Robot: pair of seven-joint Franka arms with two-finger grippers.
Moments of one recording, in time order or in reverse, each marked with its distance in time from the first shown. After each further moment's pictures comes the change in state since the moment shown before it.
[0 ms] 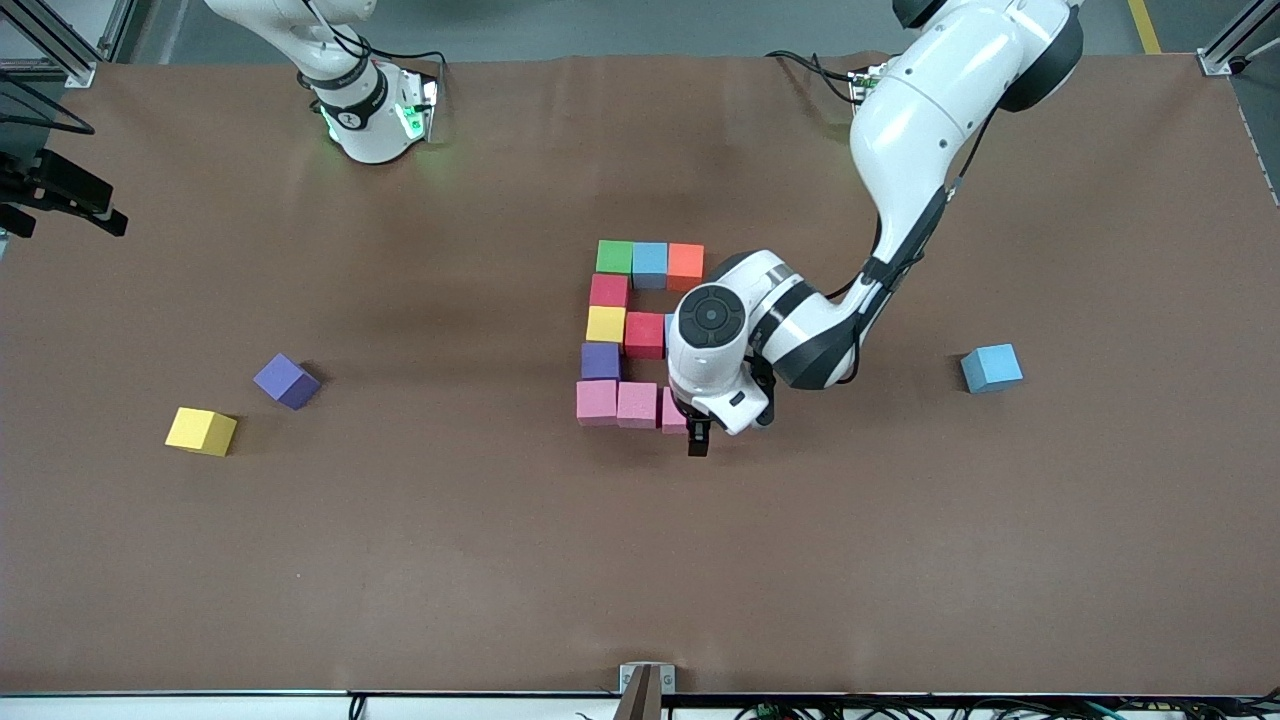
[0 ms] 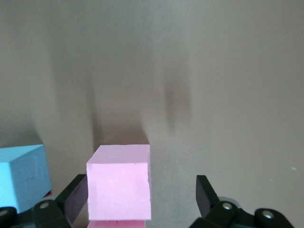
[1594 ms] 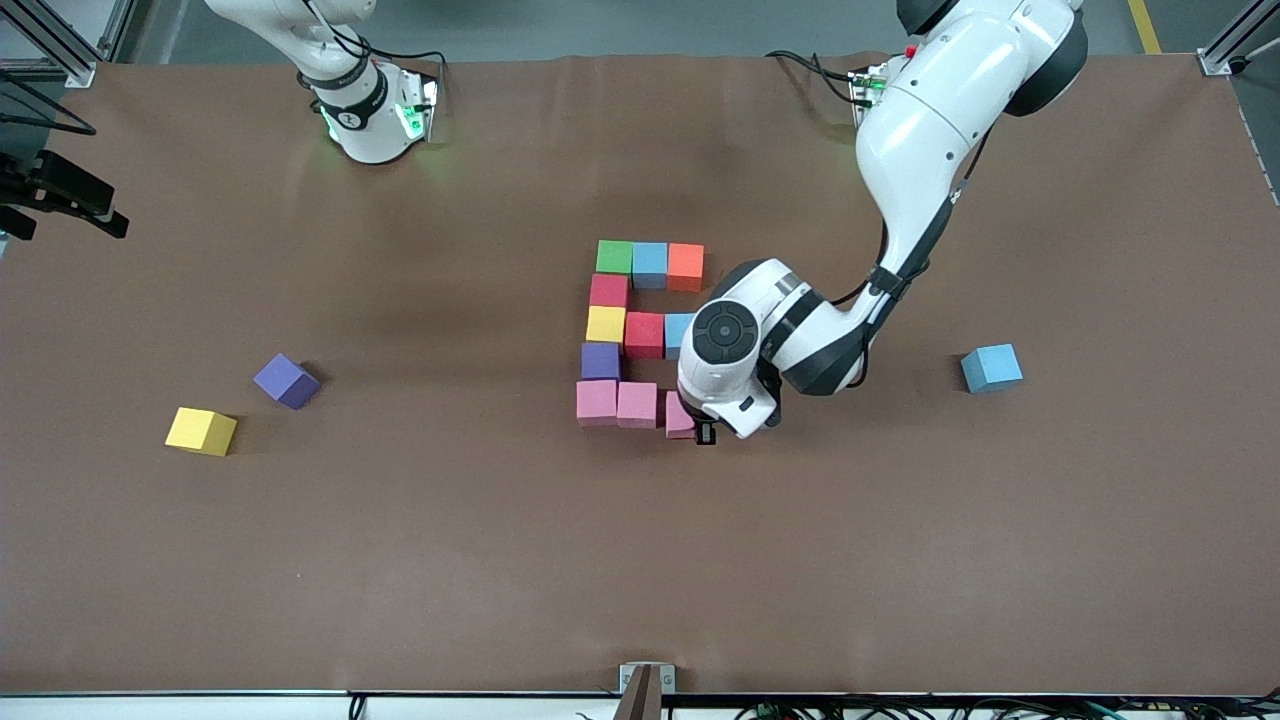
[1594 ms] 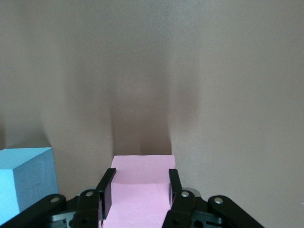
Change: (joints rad) left arm 0.017 0.040 -0.007 -0.025 -0.053 0.024 -0.018; right arm 0.000 0.000 0.004 0.000 0.000 0.010 0.000
